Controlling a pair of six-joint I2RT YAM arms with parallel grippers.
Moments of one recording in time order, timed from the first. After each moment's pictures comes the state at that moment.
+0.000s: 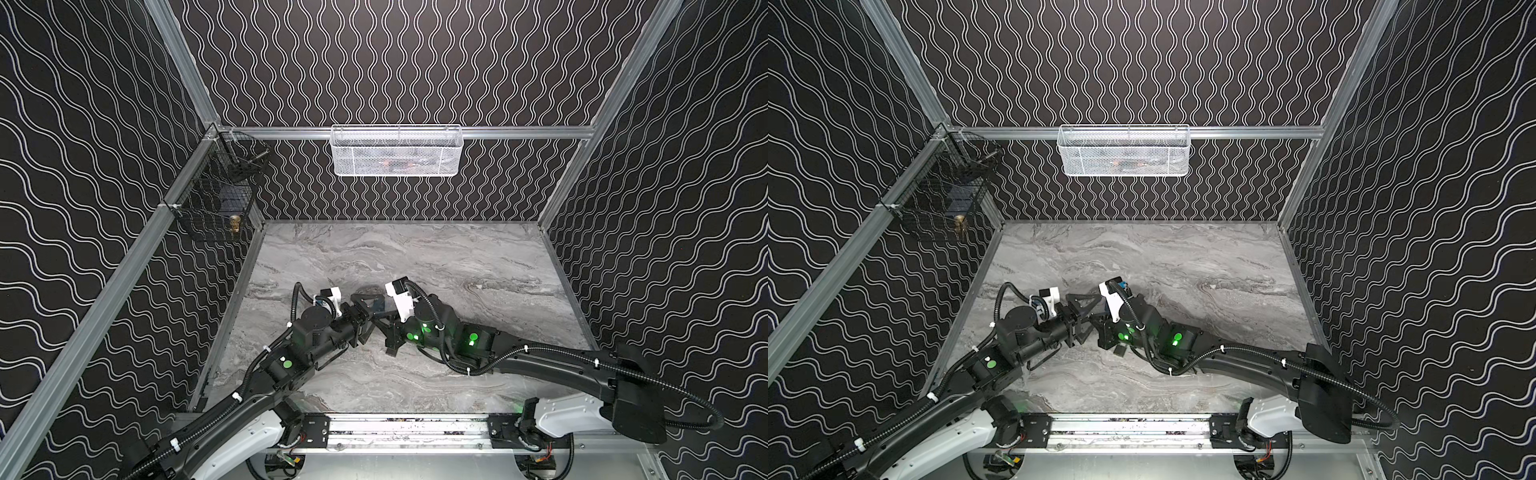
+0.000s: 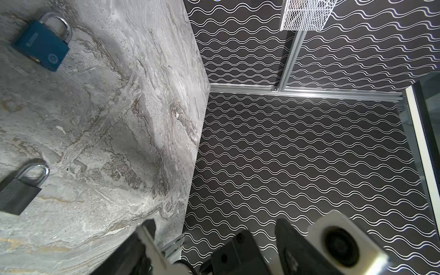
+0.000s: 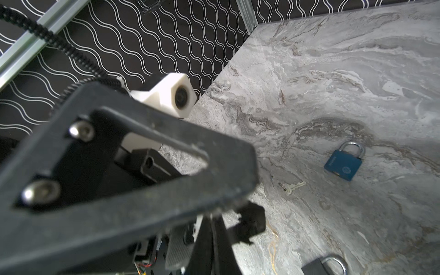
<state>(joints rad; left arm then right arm) -0.72 0.76 0.51 0.05 0.12 -1.56 1.12 1.35 0.93 0.05 0.02 0.59</state>
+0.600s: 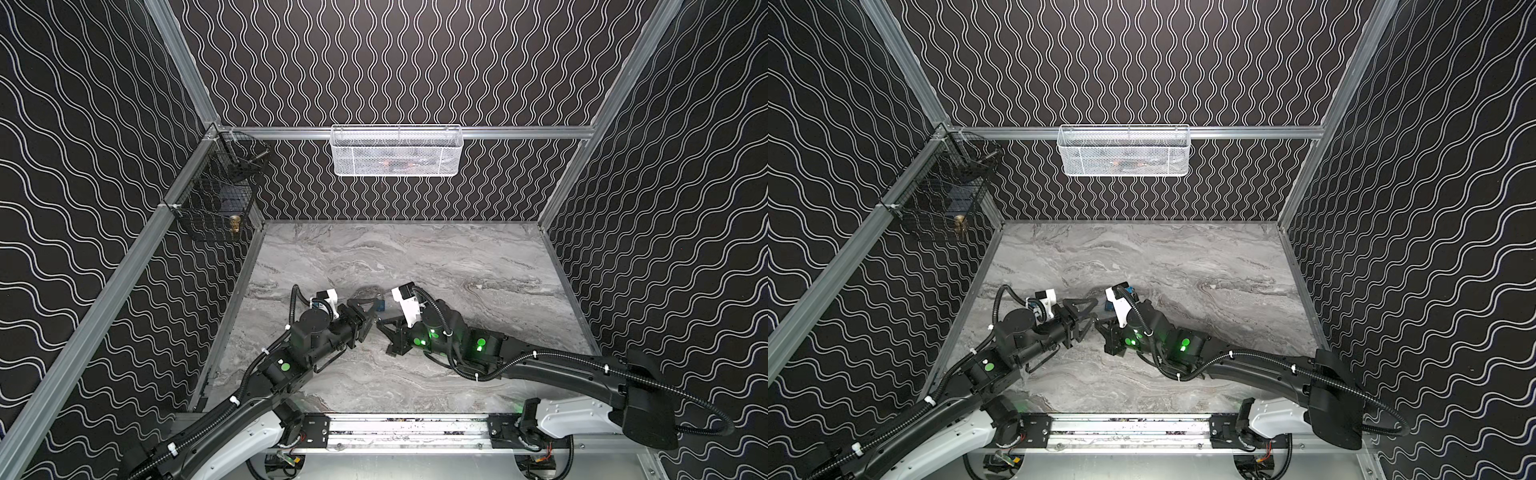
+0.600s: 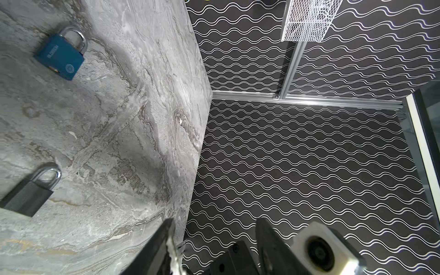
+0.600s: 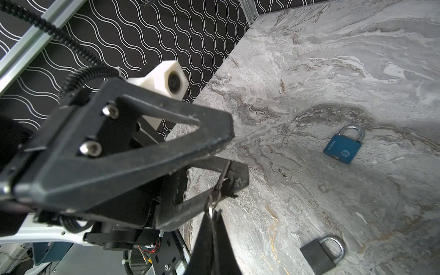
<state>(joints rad) -0.72 0.73 0.49 0.02 0.08 -1.57 1.13 1.30 0.86 0.06 0.01 0.62</state>
